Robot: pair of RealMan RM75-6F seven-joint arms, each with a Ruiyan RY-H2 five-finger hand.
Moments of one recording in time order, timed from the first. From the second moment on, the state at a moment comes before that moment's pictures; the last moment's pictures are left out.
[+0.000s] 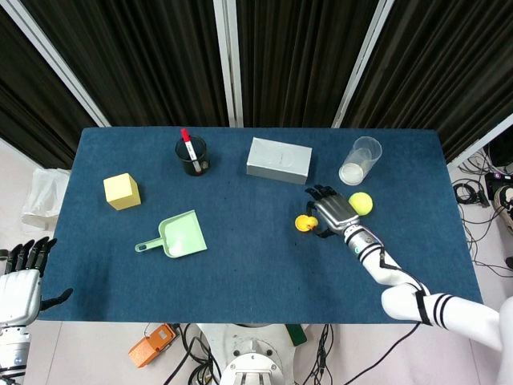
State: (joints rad) left arm 0.03 -1.24 -0.03 -1.57 1.44 1.54 0.10; right arm 0.81 -1.48 0.19 -1.38 -1.07 0.70 -0.26
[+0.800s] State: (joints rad) left arm 0.02 -1.24 -0.03 -1.58 1.44 1.53 0.11; right arm 0.85 -1.51 0.15 -1.34 -1.00 0.70 -0.29
